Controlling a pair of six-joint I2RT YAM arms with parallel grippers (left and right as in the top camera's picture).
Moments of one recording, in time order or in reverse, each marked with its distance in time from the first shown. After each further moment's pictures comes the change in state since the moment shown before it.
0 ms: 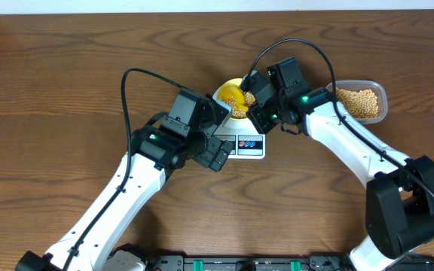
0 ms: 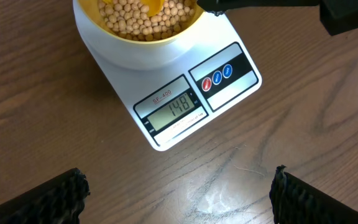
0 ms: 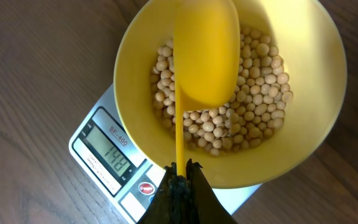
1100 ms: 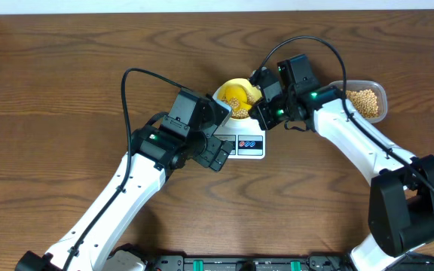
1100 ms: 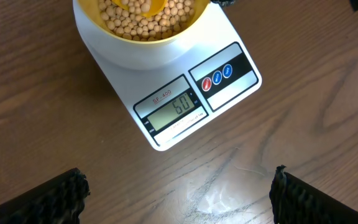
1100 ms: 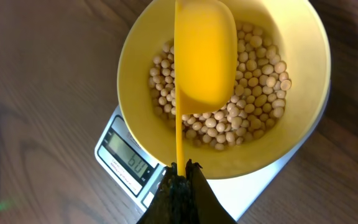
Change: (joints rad) left arm 0.000 0.000 0.000 0.000 0.000 0.000; right arm -0.057 -0.001 0.000 -0.002 -0.121 0.116
